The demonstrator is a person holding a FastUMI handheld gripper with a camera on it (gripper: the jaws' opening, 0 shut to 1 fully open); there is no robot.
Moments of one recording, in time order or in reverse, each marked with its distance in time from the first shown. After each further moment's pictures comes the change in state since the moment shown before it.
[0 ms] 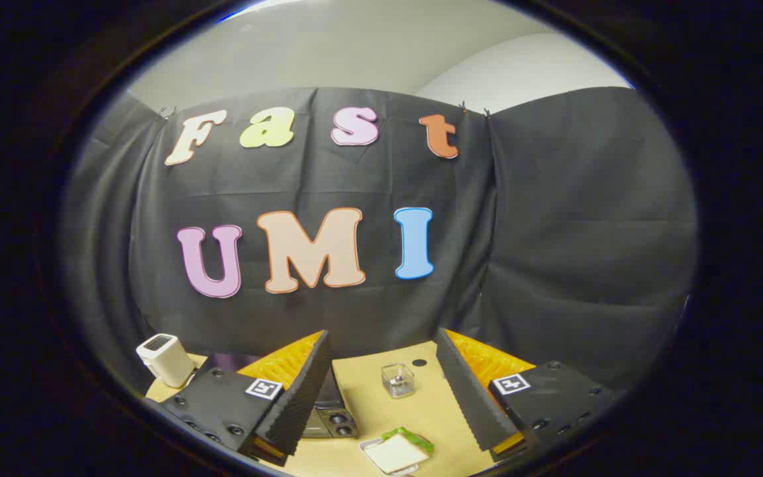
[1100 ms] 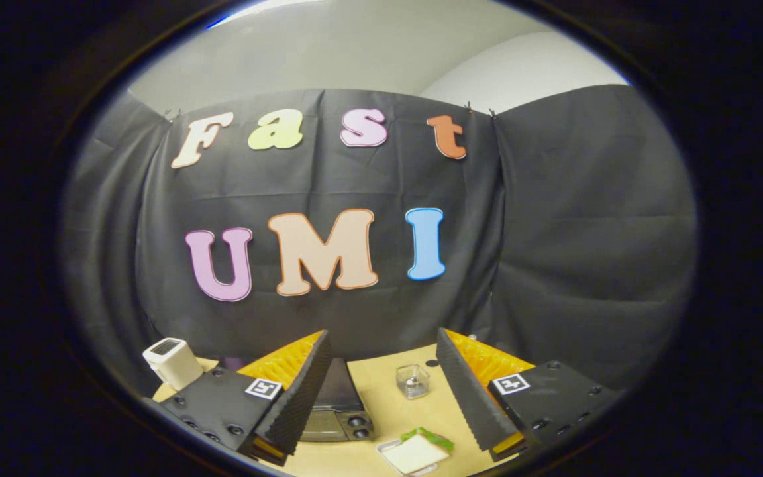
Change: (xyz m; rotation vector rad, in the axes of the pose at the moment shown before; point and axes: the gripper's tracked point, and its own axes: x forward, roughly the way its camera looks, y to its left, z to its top) arm 0.006 0.036 -0.010 0.034 -0.024 0.029
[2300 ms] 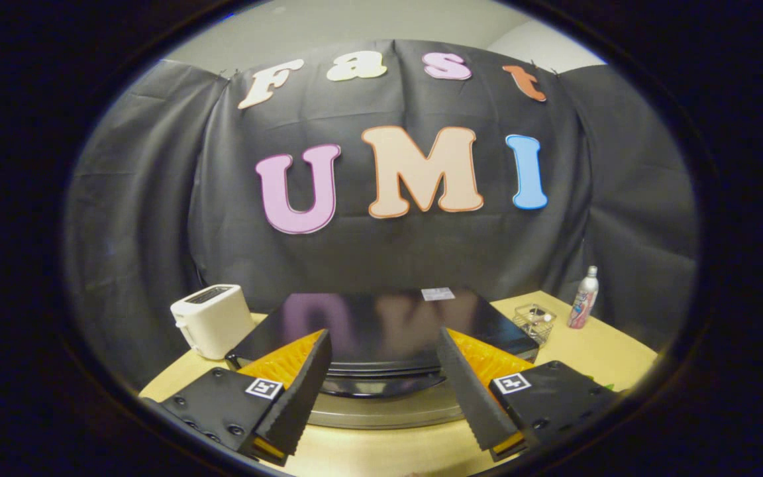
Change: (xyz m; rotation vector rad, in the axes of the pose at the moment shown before) arm 0.043 0.189 -0.225 -0.038 0.185 0.275
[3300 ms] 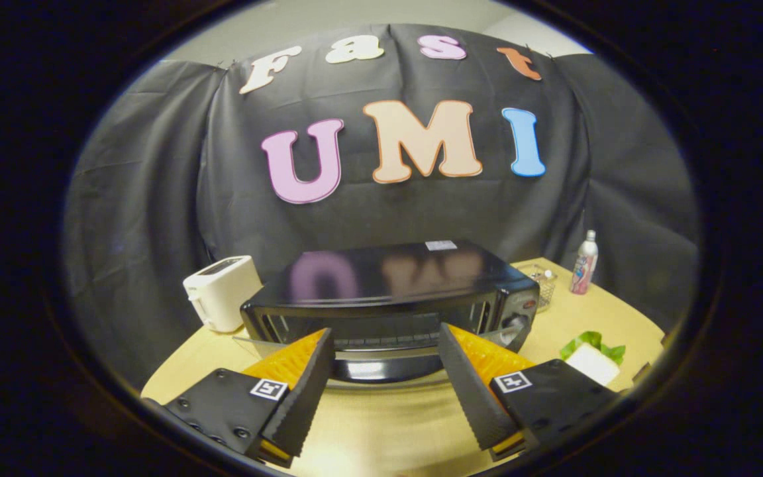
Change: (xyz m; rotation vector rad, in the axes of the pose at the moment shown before) arm -0.050 -0.001 -0.057 0.019 0.112 0.025
